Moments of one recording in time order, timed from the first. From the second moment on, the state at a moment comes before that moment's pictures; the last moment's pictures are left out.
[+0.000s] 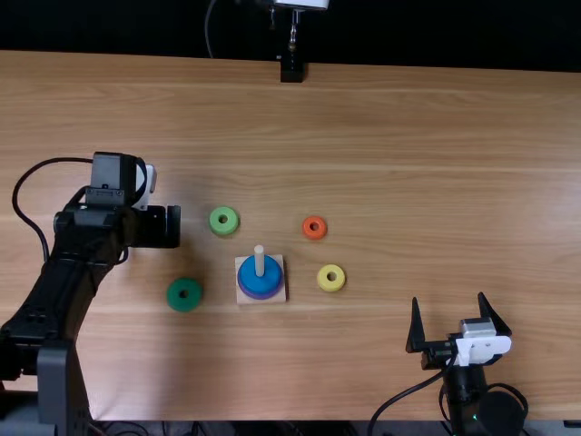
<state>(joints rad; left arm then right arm) -0.05 1.75 1.17 -0.58 0.03 -0.04 0.03 0.01 0.03 -0.07 -0.03 -0.16</state>
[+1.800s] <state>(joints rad) -0.09 1.90 1.22 -0.56 0.00 0.08 0.03 0.01 0.03 -0.07 -0.03 -0.16</state>
